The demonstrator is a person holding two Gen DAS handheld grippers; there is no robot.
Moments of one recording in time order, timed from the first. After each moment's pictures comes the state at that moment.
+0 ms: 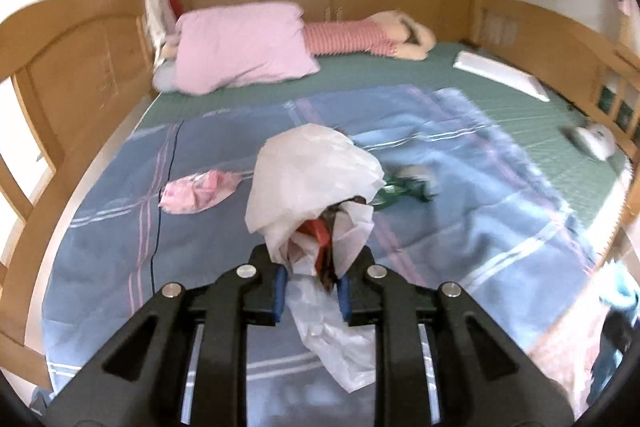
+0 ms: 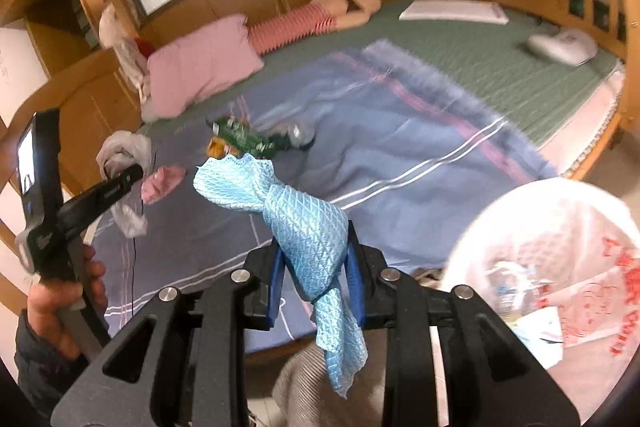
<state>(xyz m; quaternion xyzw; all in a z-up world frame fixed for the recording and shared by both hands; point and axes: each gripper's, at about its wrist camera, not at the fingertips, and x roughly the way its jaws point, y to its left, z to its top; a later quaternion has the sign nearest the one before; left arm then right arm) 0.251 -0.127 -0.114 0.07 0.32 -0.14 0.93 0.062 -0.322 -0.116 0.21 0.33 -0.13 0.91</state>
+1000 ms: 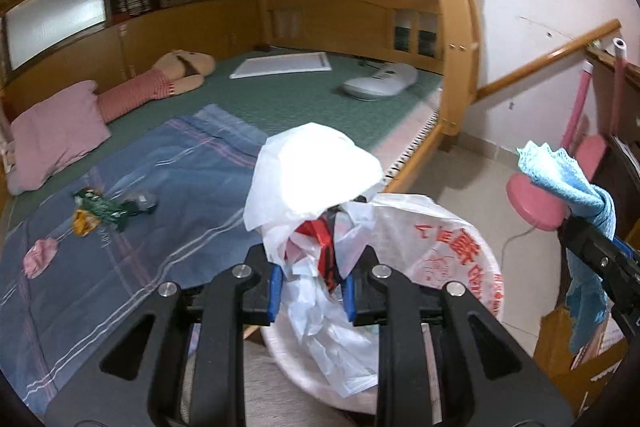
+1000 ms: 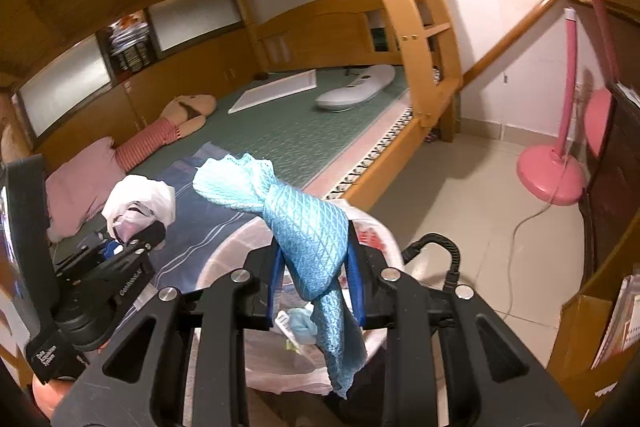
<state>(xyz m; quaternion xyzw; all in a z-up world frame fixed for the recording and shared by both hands) -0.008 -0.331 -0.093 0.17 0.27 -0.44 0.84 -0.184 -0.392 -0.074 0.24 0.20 -0.41 0.86</state>
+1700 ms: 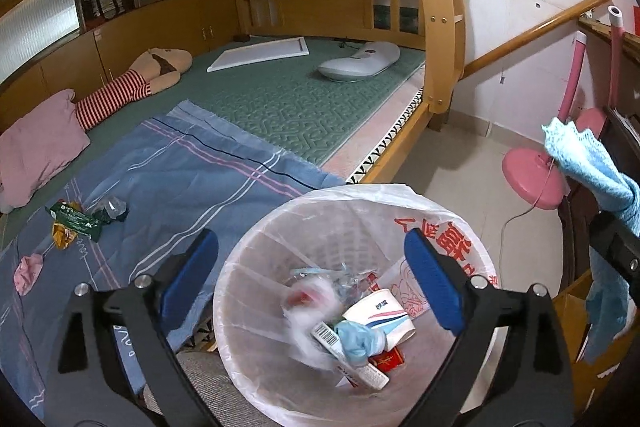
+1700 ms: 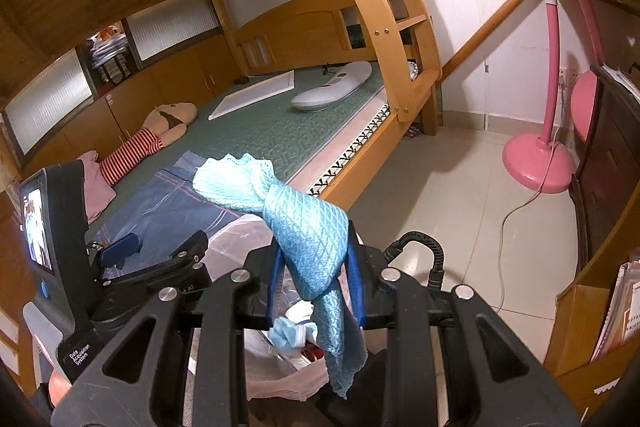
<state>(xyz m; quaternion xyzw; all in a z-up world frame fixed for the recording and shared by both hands) -0.017 -0.383 -0.116 0.20 0.27 -0.44 0.83 -0.200 -0.407 -0.082 0.26 0.19 -0.43 0.84</state>
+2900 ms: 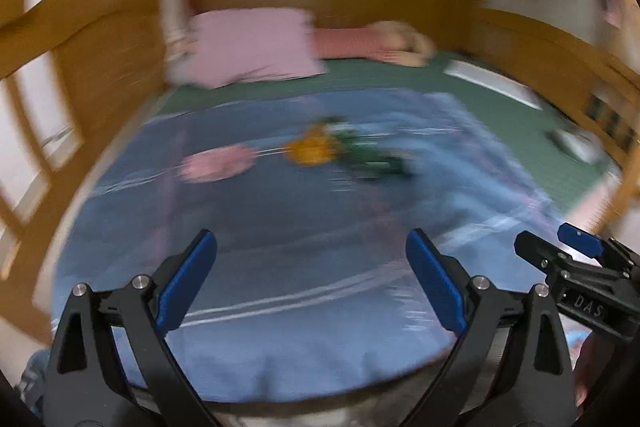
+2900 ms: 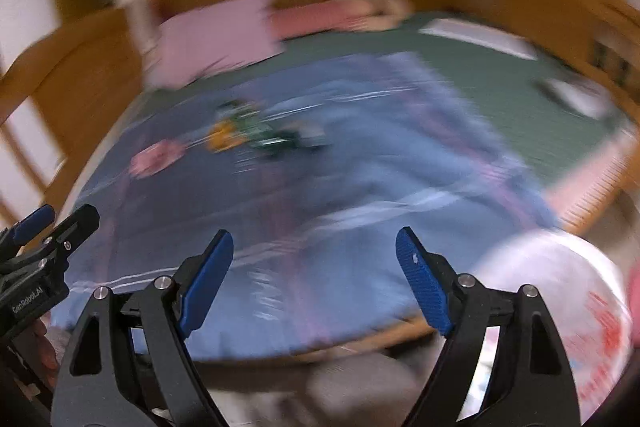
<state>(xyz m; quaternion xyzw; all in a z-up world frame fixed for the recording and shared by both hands) 0.196 -0.075 -0.115 0.04 0.33 -0.11 0.94 0.135 -0.289 -0.123 0.12 0.37 -0.08 0.92</state>
